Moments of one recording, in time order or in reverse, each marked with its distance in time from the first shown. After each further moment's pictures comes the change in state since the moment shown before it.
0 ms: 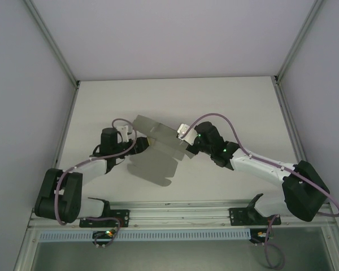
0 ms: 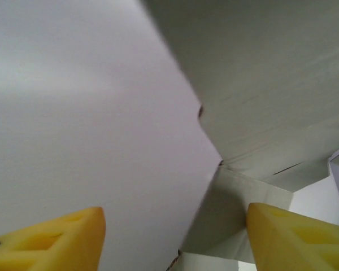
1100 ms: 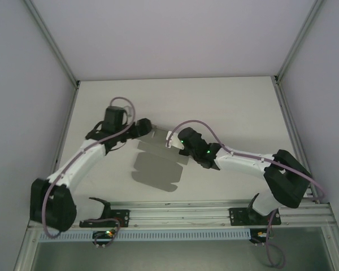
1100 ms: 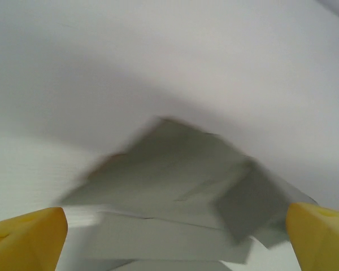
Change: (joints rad) left arm -0.058 -0.120 0.434 -0.721 -0.394 -0.044; right arm 0.122 0.157 0.080 -0.044 0.359 -0.180
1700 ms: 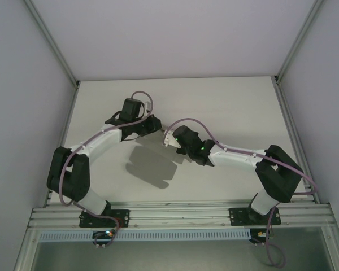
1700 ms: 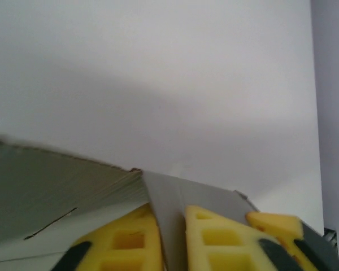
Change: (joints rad) left arm -0.144 0.346 0.190 0.139 0.231 -0.081; right arm 0.019 0.106 0.092 -0.052 0.026 -0.001
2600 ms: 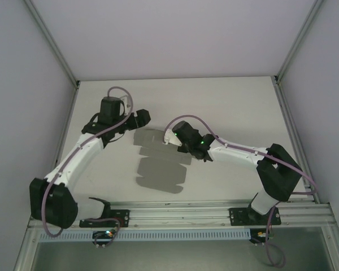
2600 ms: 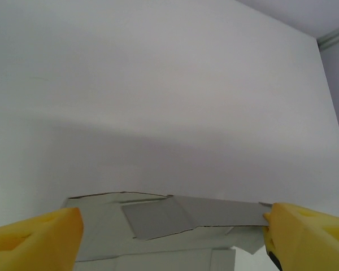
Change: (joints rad) left arm 0.094 -0.252 -0.008 -0.162 -0.163 0.137; right arm -0.034 0.012 0.093 -0.164 -0.040 -0.029
